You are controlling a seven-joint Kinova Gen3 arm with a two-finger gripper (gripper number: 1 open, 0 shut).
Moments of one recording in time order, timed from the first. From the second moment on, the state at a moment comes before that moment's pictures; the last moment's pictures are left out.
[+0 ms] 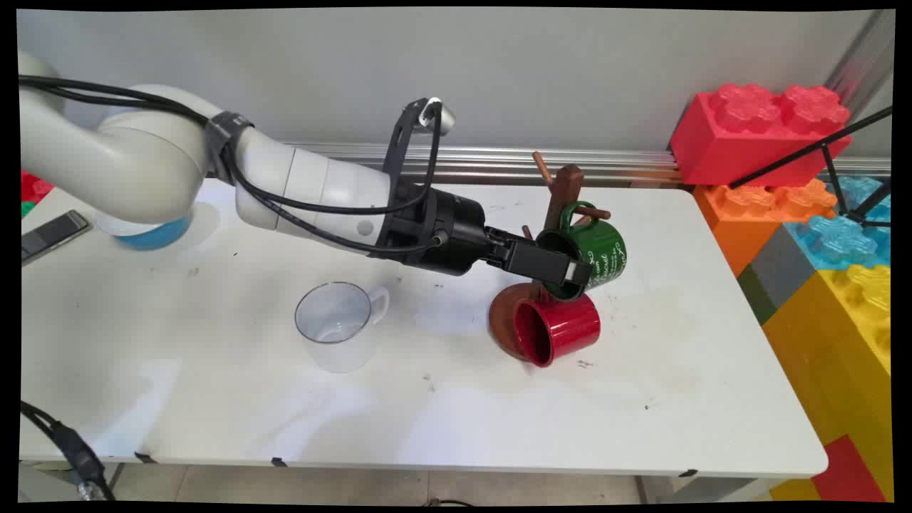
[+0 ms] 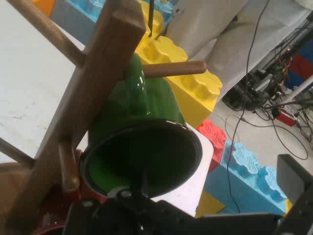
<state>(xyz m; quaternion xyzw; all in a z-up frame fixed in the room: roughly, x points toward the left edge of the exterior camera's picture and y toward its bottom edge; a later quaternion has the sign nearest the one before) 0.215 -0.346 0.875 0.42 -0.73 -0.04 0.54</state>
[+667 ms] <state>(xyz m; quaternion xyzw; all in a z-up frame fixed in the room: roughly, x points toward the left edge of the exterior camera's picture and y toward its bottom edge) 0.202 -0.345 0.877 0.44 -0.71 -0.05 0.54</state>
